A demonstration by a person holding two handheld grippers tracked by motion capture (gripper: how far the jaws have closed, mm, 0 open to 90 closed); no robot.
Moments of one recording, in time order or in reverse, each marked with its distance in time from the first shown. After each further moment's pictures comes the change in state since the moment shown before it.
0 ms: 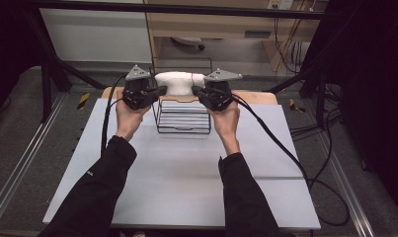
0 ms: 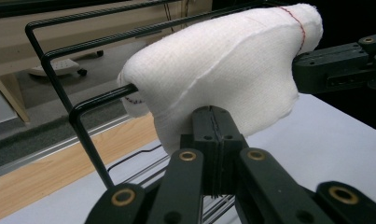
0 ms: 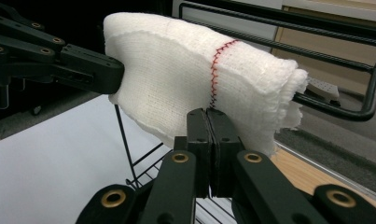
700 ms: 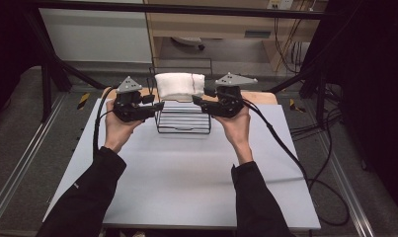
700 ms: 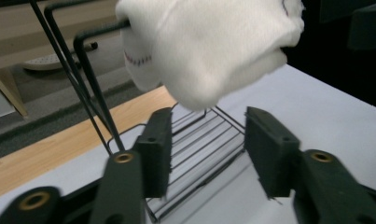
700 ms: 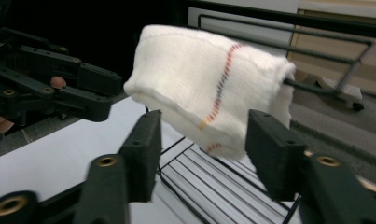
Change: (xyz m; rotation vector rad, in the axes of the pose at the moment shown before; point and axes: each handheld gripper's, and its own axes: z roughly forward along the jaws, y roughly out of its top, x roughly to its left) left arm -0.004 -0.030 -0.031 0.044 -0.025 0.037; right arm 0.001 -0.006 -0.040 -0.024 0.075 0.039
